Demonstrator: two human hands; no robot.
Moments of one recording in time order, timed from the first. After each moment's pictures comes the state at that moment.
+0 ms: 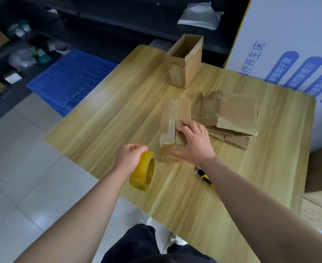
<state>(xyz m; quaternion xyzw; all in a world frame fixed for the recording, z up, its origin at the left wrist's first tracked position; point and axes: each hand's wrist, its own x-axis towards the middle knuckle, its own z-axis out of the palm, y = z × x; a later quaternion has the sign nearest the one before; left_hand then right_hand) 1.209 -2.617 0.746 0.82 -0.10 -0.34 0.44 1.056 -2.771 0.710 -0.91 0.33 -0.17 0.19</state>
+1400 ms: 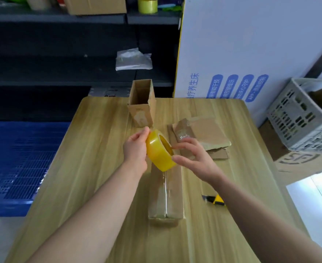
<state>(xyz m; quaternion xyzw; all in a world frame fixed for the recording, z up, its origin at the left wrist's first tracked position) 1.303 -2.776 0.824 0.62 -0.14 -0.52 0.56 1.115 -2.769 0.806 -0.69 0.49 -0.27 0.45</state>
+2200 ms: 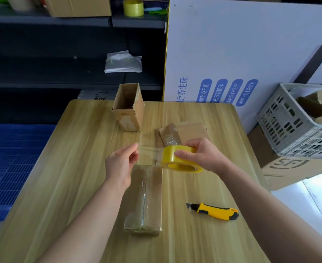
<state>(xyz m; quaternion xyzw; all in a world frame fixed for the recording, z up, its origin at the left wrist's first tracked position) 1.276 -2.769 0.818 0.58 -0.10 -0.53 0.62 1.050 -2.815 0.845 -0.68 0.53 -0.19 0.46</state>
